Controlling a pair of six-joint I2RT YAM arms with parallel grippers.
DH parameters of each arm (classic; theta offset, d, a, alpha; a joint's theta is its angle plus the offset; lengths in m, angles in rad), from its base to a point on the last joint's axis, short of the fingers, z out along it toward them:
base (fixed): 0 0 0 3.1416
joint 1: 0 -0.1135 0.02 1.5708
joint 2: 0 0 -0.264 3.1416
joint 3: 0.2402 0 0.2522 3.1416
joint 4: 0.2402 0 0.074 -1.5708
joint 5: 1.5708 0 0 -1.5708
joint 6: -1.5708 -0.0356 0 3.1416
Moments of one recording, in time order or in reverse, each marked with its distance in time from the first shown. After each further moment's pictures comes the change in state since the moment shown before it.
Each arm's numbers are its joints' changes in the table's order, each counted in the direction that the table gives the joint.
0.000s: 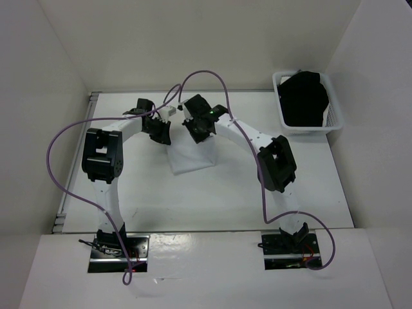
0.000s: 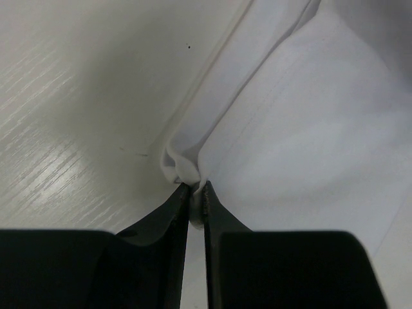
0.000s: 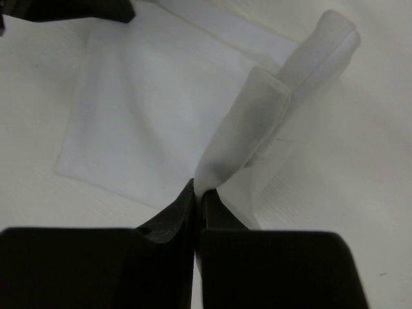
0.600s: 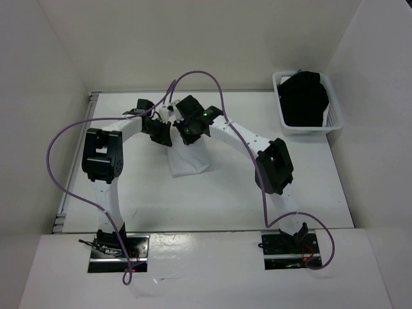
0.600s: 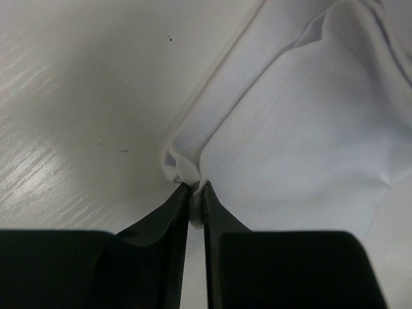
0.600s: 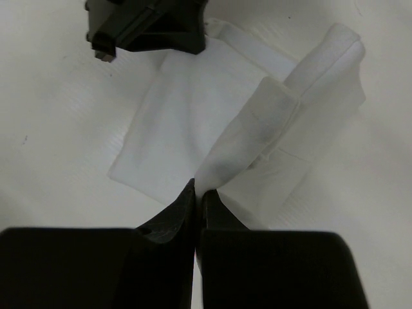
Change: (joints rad) left arm 0.000 0.000 0.000 0.025 0.038 0.029; right arm -0.060 0.000 0.055 0.001 -0.063 -0.051
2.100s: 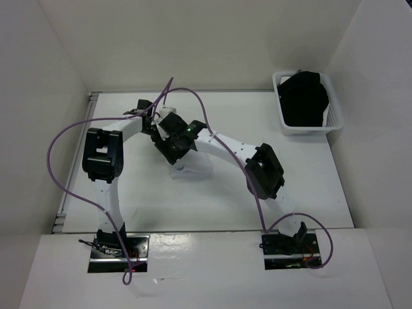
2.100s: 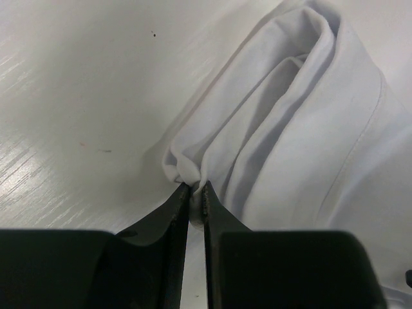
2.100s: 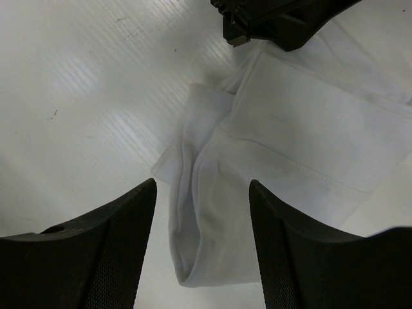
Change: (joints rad) left arm 0.001 0.007 0.001 0.013 0.036 0.023; right arm -0.146 0.049 -0.005 -0.005 0.036 0.008
